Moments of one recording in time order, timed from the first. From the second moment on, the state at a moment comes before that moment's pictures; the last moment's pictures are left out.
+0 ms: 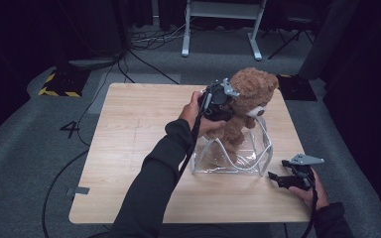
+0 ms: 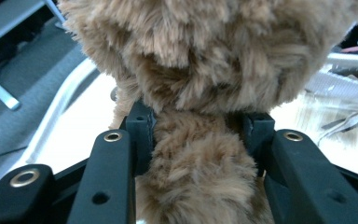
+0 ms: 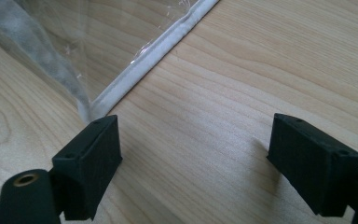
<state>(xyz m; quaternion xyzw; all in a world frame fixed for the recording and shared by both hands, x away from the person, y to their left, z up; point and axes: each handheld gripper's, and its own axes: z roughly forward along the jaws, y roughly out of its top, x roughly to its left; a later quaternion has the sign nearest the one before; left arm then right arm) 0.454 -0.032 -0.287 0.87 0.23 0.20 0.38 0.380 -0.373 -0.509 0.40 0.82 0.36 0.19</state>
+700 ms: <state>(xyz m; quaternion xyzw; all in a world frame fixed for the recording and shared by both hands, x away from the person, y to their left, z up) 0.469 -0.056 -0.300 0.89 0.22 0.18 0.34 0.380 -0.373 -0.509 0.40 0.82 0.36 0.19</state>
